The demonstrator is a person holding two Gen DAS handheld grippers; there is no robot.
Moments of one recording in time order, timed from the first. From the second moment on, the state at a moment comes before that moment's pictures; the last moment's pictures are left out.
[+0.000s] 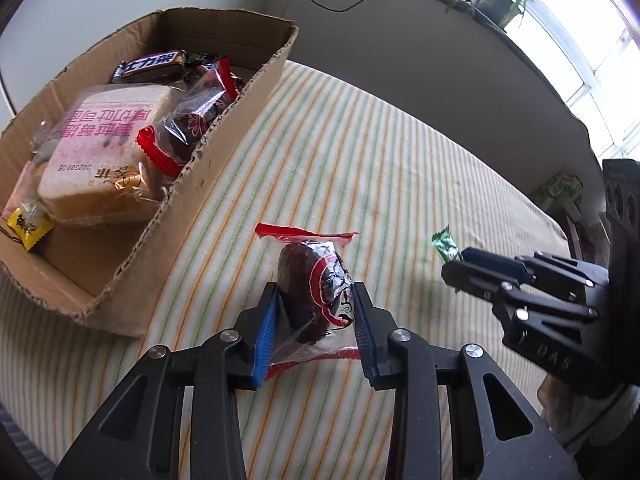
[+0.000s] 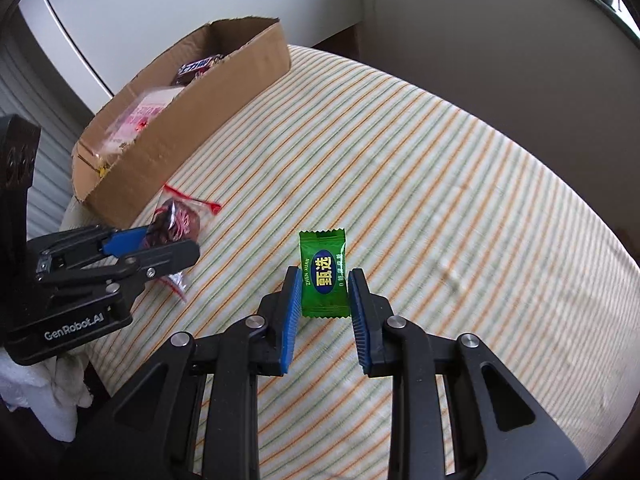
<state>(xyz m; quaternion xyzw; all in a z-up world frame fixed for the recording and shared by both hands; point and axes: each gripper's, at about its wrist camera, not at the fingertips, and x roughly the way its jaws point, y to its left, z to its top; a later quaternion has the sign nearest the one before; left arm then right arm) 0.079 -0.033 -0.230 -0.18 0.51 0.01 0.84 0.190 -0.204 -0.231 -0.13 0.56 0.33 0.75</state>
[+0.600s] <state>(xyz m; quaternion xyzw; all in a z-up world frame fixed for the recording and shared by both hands) 0.071 -0.007 -0.175 -0.17 0.48 -0.02 0.86 0.195 -0.172 -0.176 -0.11 0.54 0.32 0.77</state>
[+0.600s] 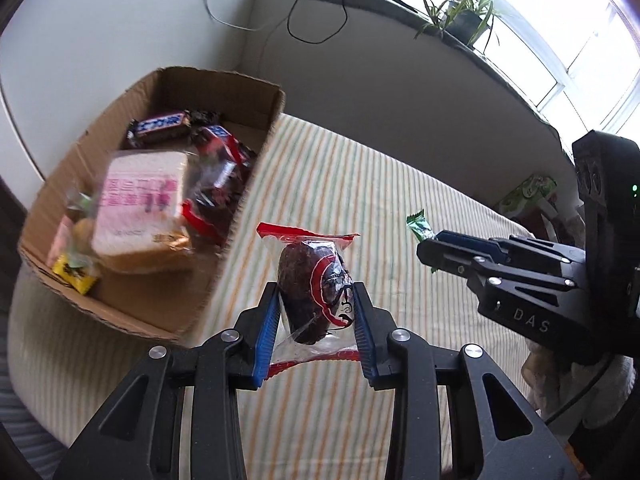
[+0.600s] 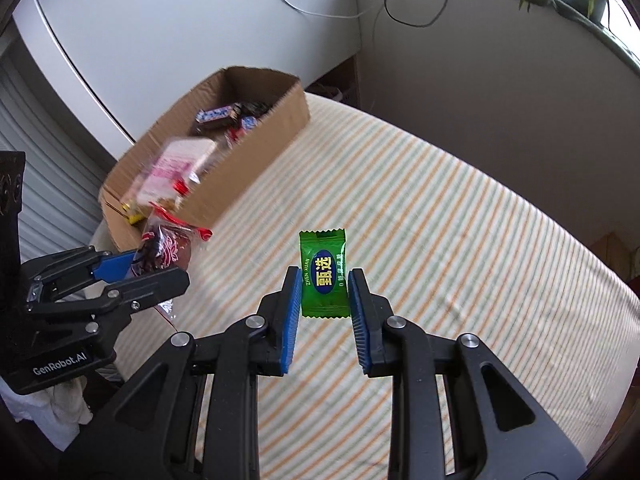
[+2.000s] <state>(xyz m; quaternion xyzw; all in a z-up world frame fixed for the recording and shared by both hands) 0.054 0.150 -0.152 -0.18 0.44 0.07 0.88 0.199 0.002 -0.146 -0.12 0.54 0.38 0.74</state>
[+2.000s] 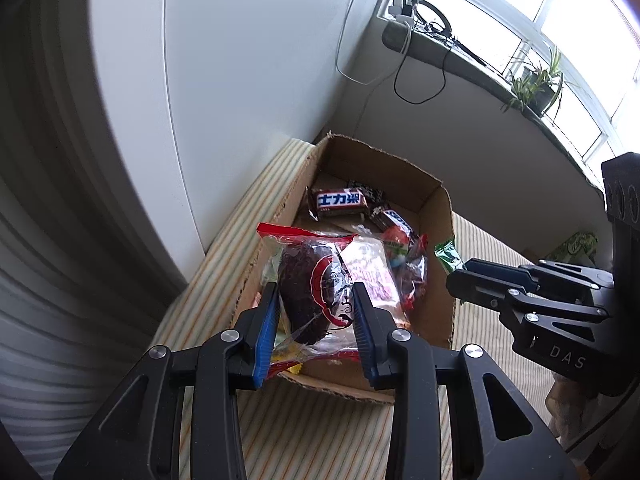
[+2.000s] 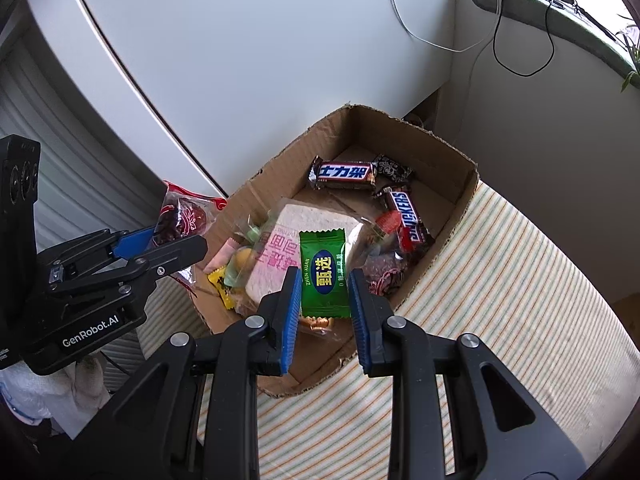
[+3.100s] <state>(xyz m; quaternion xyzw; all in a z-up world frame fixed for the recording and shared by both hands) 0.065 0.149 -0.140 -0.14 0.43 0.08 0.89 0.213 -0.013 -0.132 -0.11 0.52 0.35 0.77</state>
